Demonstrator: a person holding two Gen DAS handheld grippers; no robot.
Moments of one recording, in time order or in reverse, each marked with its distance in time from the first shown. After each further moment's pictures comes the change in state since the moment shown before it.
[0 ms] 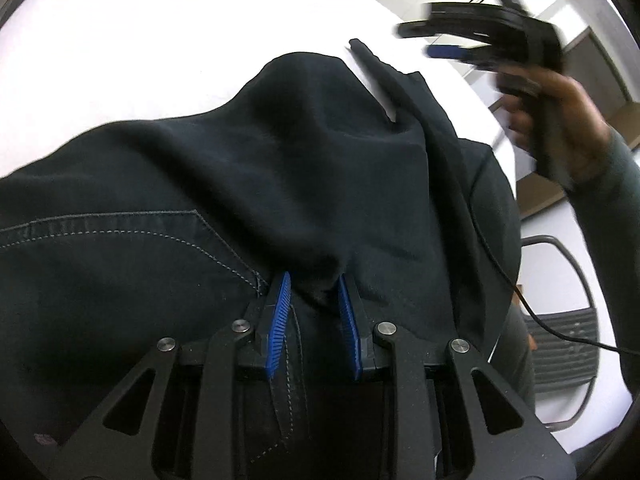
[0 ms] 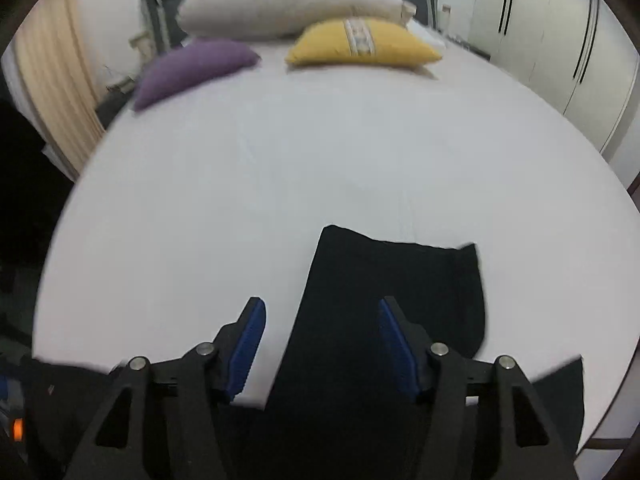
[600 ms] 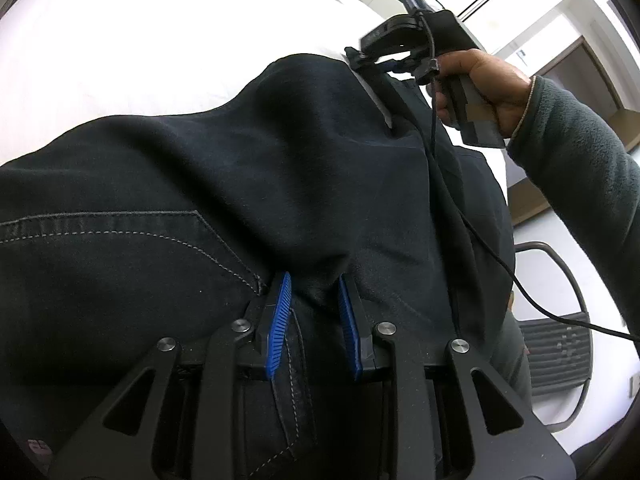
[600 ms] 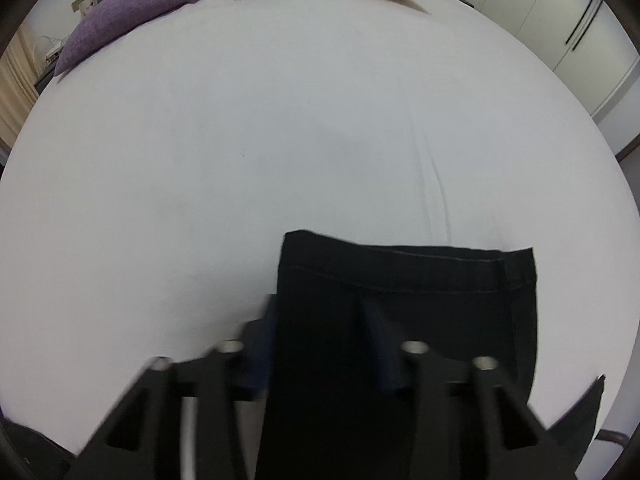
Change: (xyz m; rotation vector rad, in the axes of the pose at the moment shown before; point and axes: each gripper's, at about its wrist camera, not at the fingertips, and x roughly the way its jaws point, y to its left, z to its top) left arm -0.006 0.022 -0.007 -0.001 -0.032 -0.033; right arm 0.084 -0.002 0.015 0.055 0.167 -0.116
